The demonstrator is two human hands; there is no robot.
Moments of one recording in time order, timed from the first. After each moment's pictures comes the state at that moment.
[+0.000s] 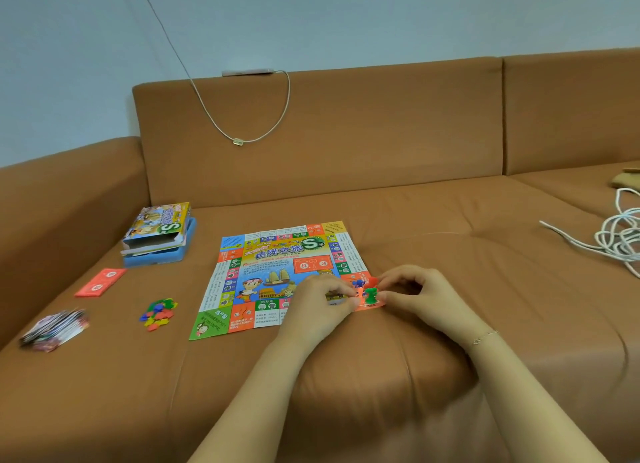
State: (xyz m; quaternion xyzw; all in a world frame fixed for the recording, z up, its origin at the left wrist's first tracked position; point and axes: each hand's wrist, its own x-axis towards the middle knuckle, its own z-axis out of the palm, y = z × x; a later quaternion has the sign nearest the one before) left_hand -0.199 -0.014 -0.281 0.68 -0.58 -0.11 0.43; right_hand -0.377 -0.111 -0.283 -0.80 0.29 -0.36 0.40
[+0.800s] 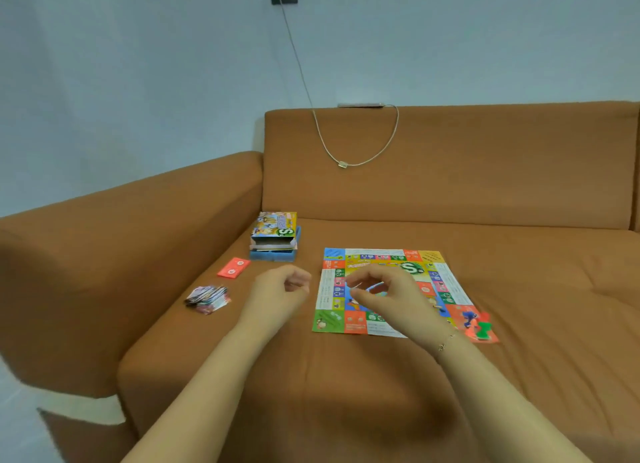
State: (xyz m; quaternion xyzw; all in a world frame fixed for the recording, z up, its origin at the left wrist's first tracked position) left_hand -0.053 0.130 -0.226 0.76 -0.44 -0.05 0.48; right_hand -0.216 0.001 -0.223 -0.84 0.16 -0.32 0.40
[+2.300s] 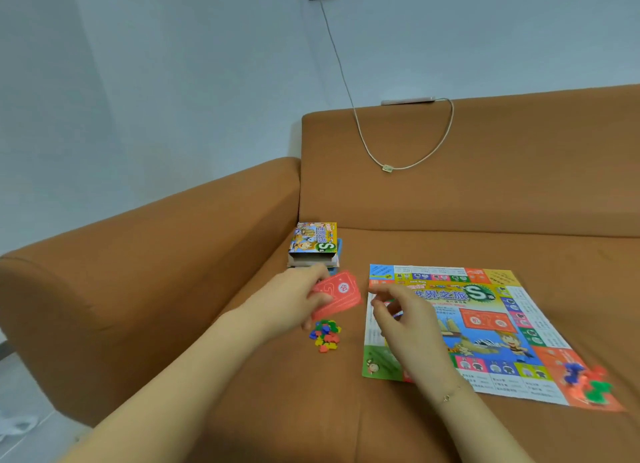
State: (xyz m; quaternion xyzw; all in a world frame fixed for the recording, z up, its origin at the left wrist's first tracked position) left_hand 0.008 0.137 -0.176 0.82 -0.53 -0.06 0.20; right_hand -0.122 0.005 -0.254 -0.79 0.21 -0.42 0.40
